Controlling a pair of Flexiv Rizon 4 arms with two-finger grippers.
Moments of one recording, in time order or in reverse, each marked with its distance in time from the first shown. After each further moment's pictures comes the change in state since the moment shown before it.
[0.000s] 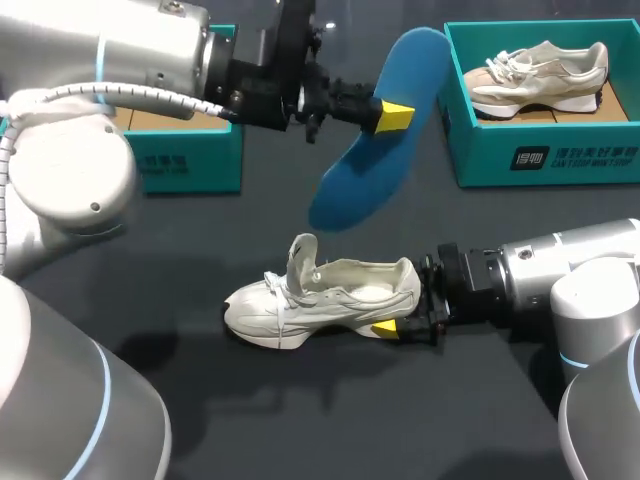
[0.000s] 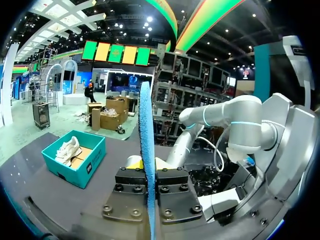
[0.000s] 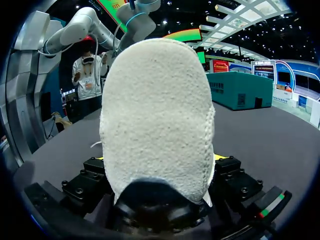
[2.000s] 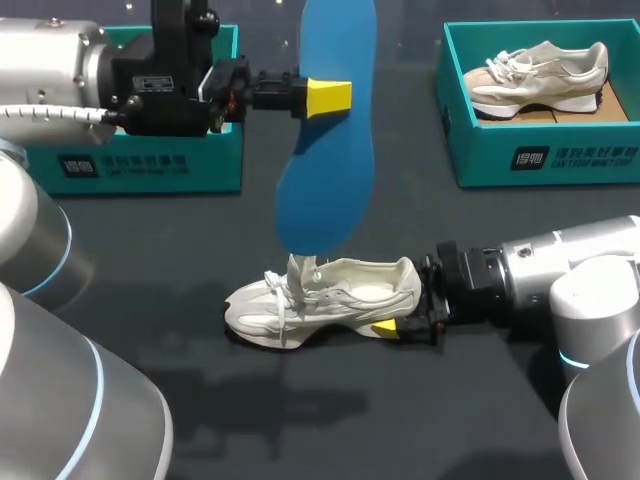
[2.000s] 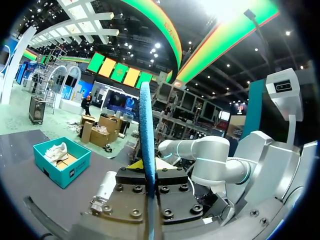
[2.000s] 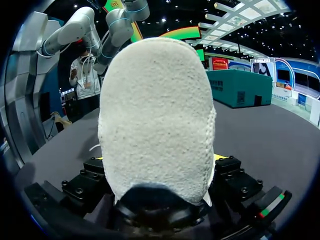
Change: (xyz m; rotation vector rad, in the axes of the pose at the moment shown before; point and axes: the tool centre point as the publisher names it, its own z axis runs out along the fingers) left arm 0.068 -0.042 -0.073 0.230 0.071 -0.167; right arm -0.002 -0.002 -0.001 0.029 -0.009 0.015
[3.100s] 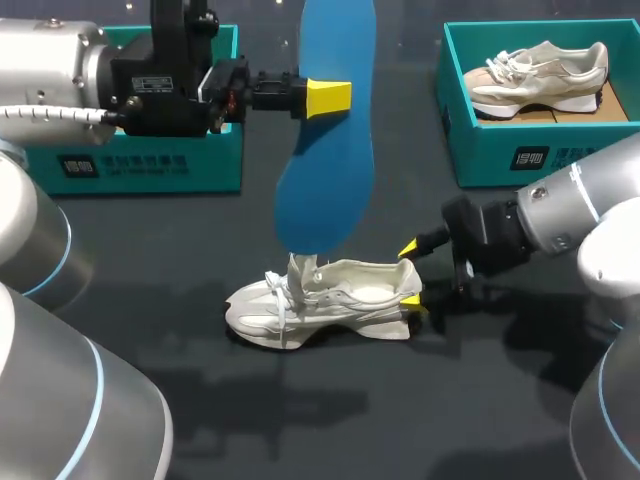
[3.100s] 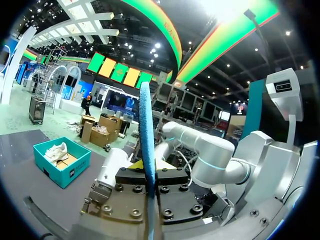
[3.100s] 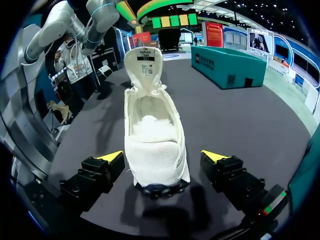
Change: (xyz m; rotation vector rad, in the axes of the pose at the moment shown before) left arm 0.000 0.000 0.000 0.000 0.000 0.000; right arm -0.003 0.039 -0.060 0.361 -0.048 0.066
